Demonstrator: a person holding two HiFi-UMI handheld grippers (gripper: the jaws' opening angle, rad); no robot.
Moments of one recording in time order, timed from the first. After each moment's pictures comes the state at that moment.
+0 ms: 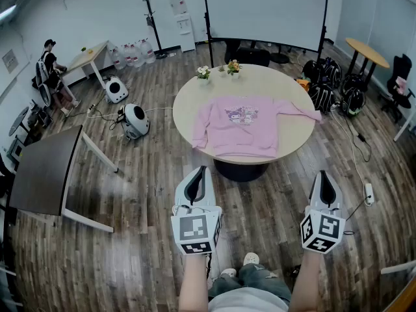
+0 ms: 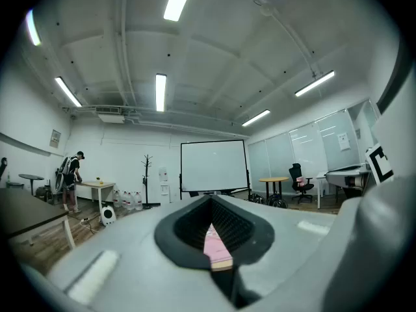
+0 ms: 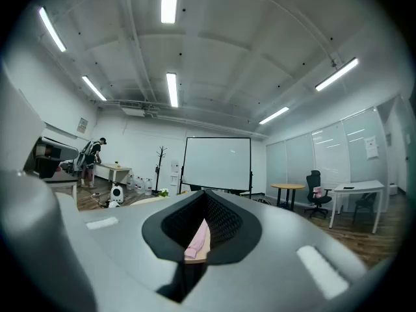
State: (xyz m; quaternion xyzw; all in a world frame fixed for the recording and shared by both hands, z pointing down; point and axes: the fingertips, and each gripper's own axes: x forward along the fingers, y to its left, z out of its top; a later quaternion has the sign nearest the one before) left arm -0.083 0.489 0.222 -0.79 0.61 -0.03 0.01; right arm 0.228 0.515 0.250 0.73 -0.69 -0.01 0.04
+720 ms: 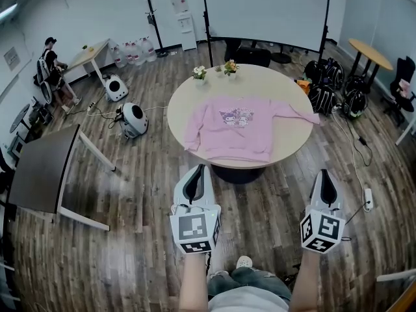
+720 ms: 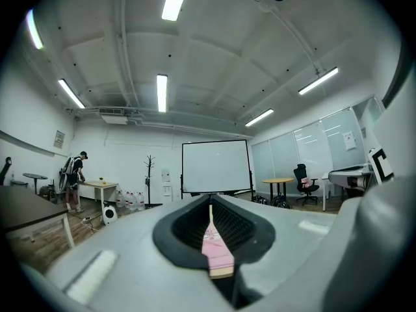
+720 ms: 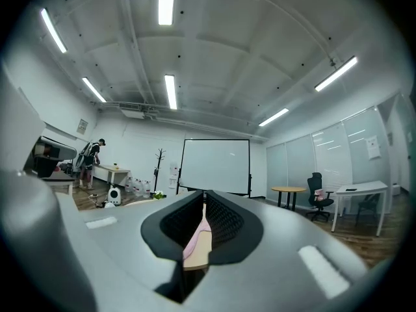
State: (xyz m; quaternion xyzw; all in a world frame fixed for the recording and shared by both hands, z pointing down) left arm -0.039 0.460 0.226 -0.78 0.62 -0.02 0.01; right arm 0.277 0.482 0.250 0.73 -0.69 -0.02 0.03
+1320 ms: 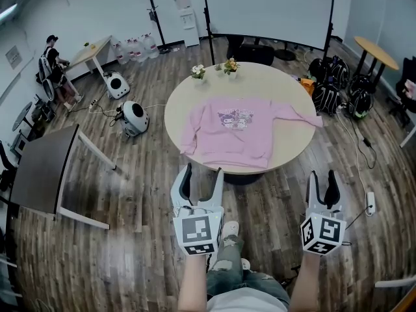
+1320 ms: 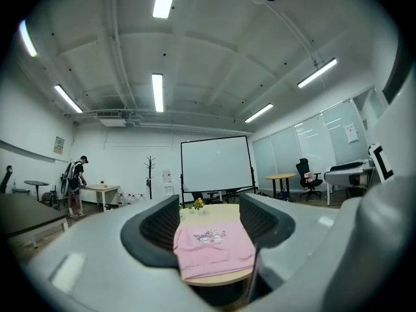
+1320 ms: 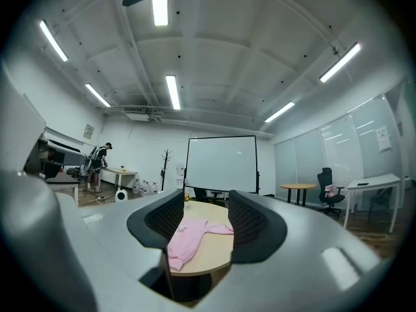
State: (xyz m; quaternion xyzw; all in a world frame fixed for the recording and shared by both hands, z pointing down) left arm -0.007 0.422 0.234 -0.77 0.63 -0.04 0.02; right arm 0.296 0.437 0.263 0.70 -0.71 -0.01 0.02
